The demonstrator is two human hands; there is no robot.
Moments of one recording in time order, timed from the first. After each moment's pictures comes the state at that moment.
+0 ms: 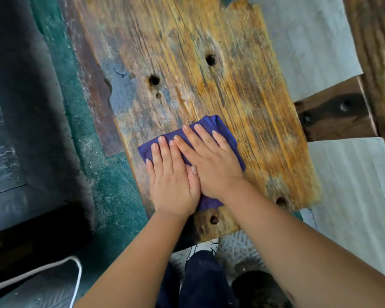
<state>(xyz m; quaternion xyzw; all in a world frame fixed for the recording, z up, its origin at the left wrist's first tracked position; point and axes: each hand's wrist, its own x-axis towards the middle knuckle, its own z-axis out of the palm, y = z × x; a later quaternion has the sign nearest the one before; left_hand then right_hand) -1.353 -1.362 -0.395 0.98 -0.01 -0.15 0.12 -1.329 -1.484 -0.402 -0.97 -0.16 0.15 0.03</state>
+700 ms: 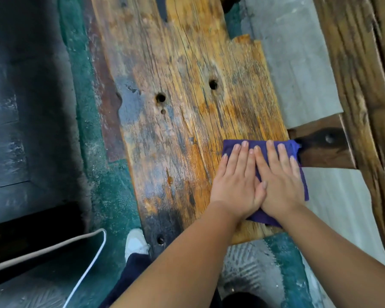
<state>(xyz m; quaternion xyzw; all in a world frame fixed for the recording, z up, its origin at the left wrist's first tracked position) -1.343 -1.488 -0.400 0.96 -0.20 -0.18 0.12 -1.357 -1.623 -0.402 -0.98 0.01 0.19 -0.01</state>
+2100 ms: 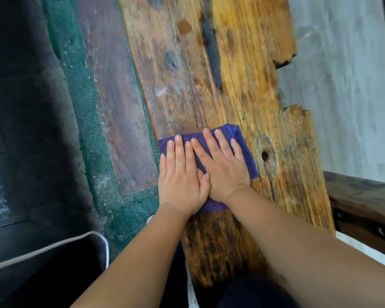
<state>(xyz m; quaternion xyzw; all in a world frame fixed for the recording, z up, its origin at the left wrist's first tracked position) -1.126 -1.268 -0.403 0.97 -0.08 -0.15 0.14 -1.113 -1.401 -0.402 -0.97 -0.11 0.20 -0.03</state>
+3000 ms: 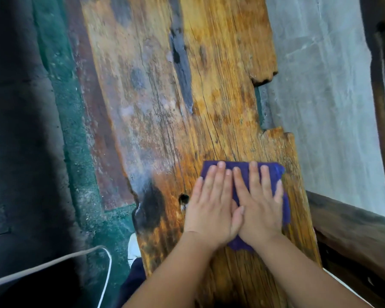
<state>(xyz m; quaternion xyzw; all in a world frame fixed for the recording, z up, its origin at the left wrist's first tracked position) -1.139 -1.392 -0.399 0.96 -0.18 -0.18 0.13 -1.154 -1.525 -0.404 -0.98 0.01 0.19 -0.02</state>
